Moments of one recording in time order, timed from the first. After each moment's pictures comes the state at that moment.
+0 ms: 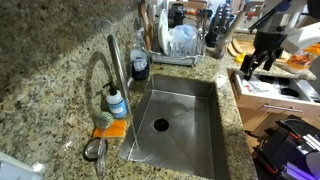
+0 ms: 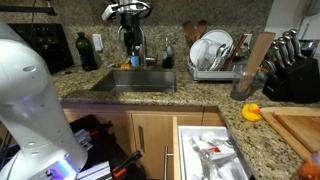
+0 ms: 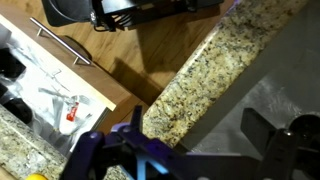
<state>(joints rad) 0.03 -0.38 0.27 -2.42 -0.04 1.89 0.49</state>
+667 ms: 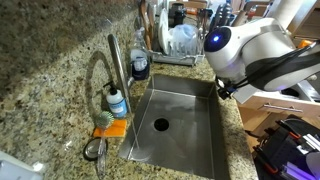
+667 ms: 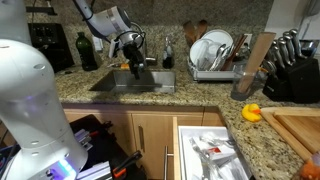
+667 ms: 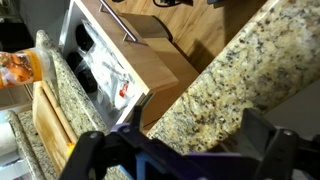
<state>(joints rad) 0.14 0.09 0.40 -2.28 -0.56 1.81 1.00</state>
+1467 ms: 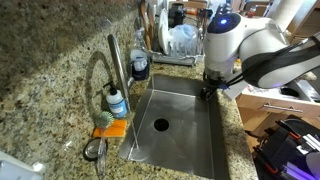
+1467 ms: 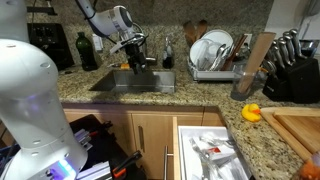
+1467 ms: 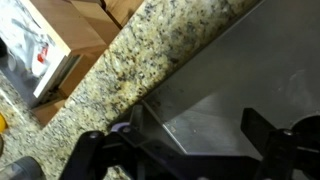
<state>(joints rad) 0.22 0.10 0.30 -2.27 -0.46 2.15 0.82</state>
